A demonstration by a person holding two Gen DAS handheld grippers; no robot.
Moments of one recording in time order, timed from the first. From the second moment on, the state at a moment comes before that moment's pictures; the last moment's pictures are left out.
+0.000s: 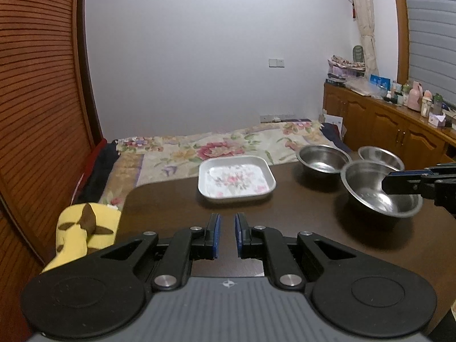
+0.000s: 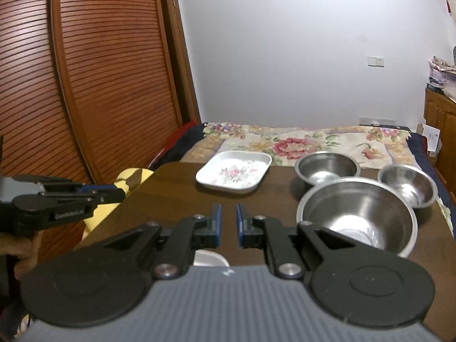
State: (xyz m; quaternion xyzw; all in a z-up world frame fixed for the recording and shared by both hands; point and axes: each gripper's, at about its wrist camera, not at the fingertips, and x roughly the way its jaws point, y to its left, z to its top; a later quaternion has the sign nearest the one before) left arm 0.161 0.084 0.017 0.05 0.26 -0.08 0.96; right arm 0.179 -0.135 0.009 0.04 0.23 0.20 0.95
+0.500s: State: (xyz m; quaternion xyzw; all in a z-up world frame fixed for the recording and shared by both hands) left arm 0.254 0.103 0.015 0.04 0.28 -0.07 0.96; right arm 0.283 -0.106 0.004 0.04 0.29 0.20 0.93
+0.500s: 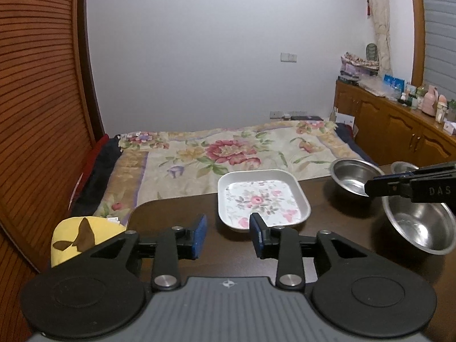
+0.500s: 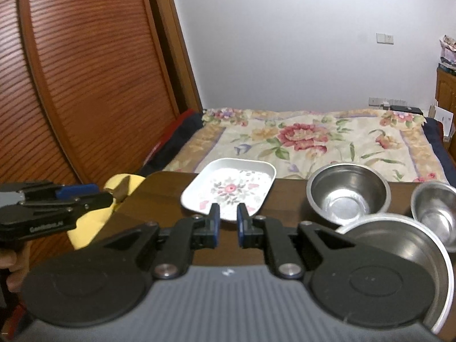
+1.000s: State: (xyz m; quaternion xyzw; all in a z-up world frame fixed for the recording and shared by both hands) left arm 0.346 0.118 -0.033 0.01 0.33 -0.08 0.94; right arm 0.367 -0.084 -0.040 0.04 0.38 0.17 0.91
